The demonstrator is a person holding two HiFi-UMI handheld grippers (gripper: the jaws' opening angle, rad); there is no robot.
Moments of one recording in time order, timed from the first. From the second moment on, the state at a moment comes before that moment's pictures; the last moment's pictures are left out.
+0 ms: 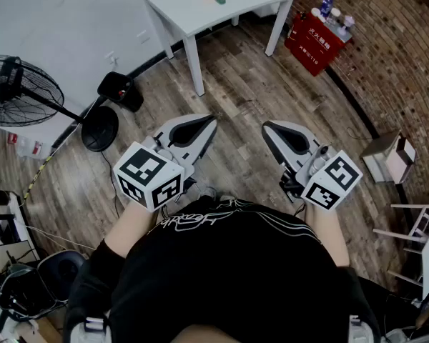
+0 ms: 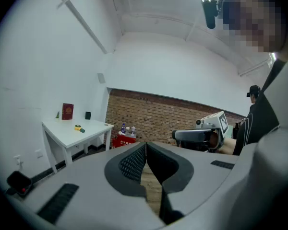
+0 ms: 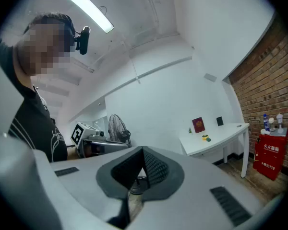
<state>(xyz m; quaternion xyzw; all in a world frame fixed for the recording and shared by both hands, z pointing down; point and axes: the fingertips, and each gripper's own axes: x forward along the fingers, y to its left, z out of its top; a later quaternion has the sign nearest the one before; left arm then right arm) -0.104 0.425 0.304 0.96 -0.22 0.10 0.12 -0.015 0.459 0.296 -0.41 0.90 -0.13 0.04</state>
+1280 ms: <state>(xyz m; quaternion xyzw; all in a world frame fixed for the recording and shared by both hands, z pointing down) -0.062 0.385 0.305 0.97 -0.22 0.09 0.10 0.077 0.422 0.289 -0.50 0.86 -0.07 0.01</state>
